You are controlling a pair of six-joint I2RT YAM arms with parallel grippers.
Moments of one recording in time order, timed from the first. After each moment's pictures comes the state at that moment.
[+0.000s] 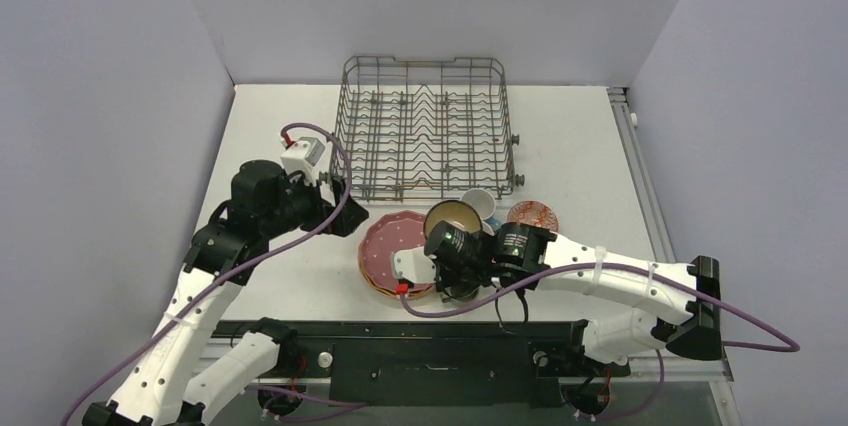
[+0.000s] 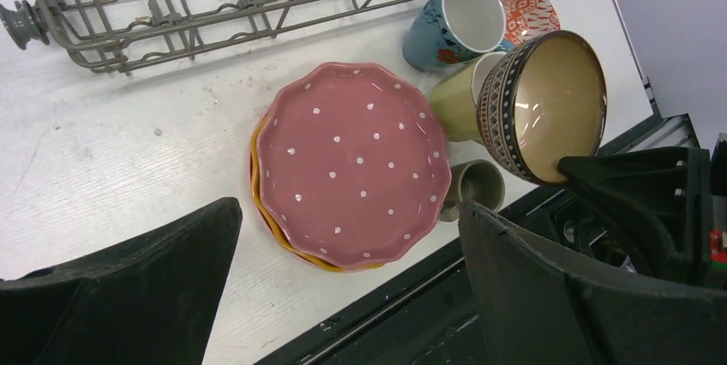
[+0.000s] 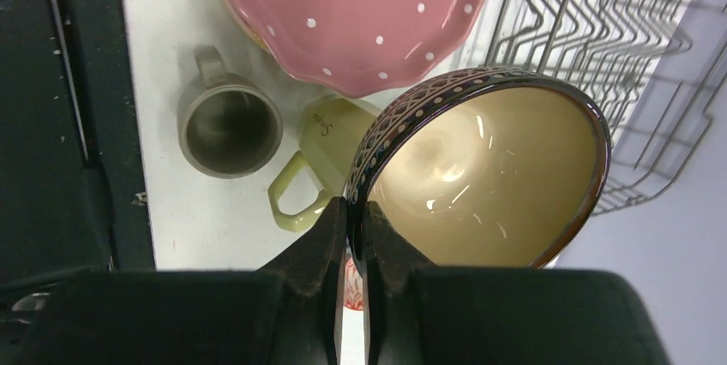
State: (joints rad) left arm -0.38 0.82 0.99 -0.70 0.27 -0.35; right arm 1.24 1.31 1.23 -0.96 0.26 -0.61
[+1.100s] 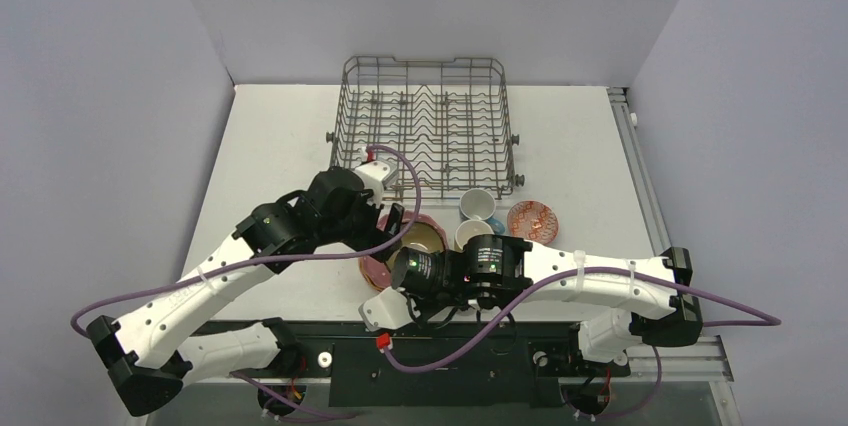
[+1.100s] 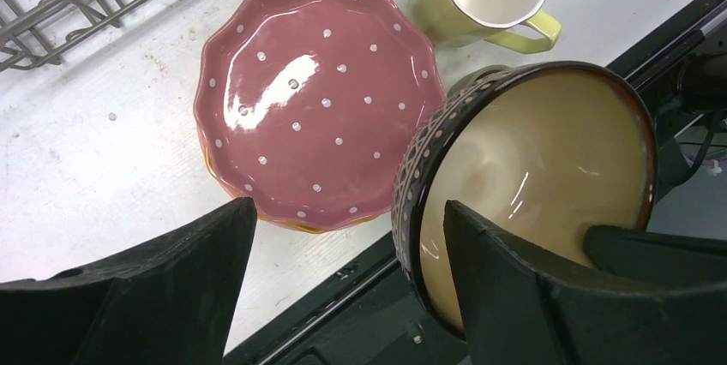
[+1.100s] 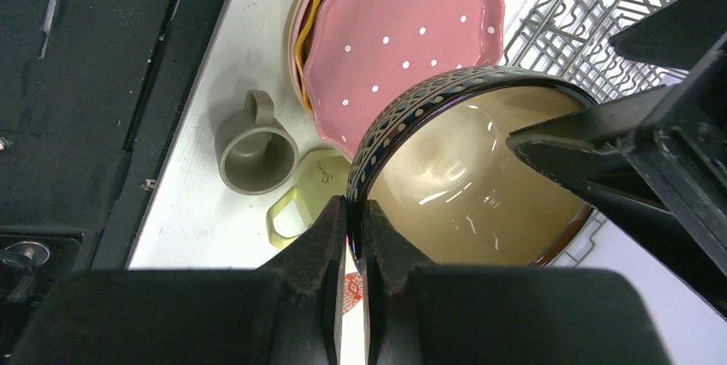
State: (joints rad) left arm -0.85 1.04 1.15 -0.85 -0.04 -0.31; right arm 1.46 1.47 1.54 -1.16 0.19 -0.77
